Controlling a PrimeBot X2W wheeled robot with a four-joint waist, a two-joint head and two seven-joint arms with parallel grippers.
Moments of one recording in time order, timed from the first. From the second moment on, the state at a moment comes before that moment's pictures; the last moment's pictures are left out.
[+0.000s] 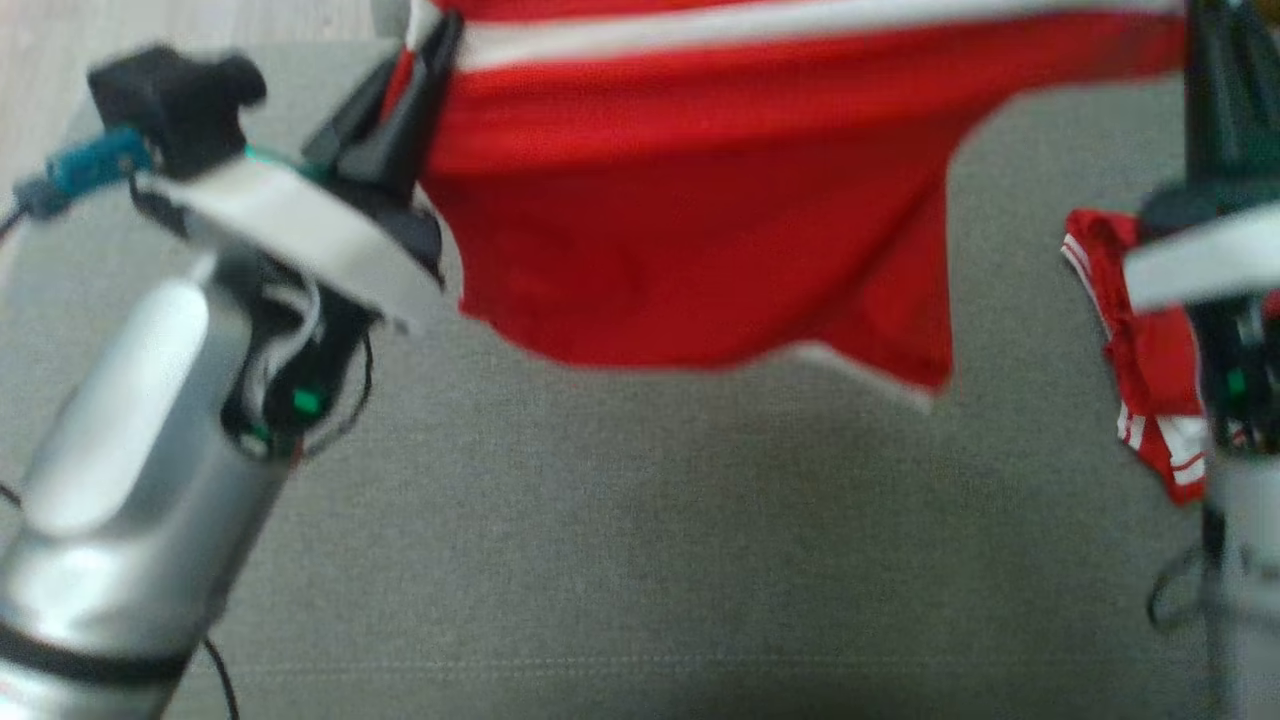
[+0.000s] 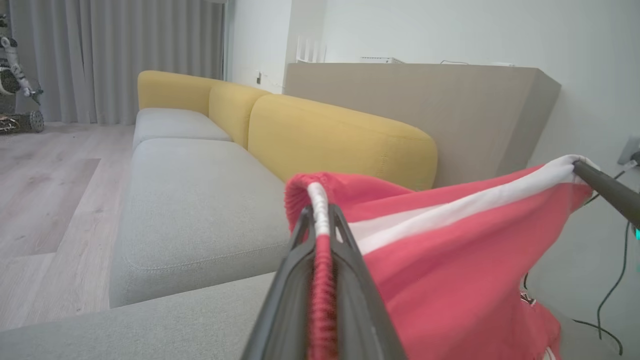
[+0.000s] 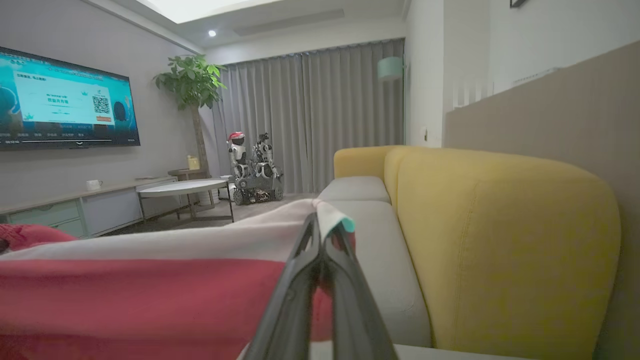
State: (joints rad) left arm -0.63 0.39 -0.54 -0.02 -0.76 0.05 0.04; right arm -0.40 -0.17 -0.03 -0.21 0.31 0.13 0.23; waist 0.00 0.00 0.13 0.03
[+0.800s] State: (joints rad) left arm -1.15 0.09 -0.46 1.02 -0.67 -0.12 -0.25; right arm -1.15 -0.08 0.35 1.04 0.49 0.13 -0.15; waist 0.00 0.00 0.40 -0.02
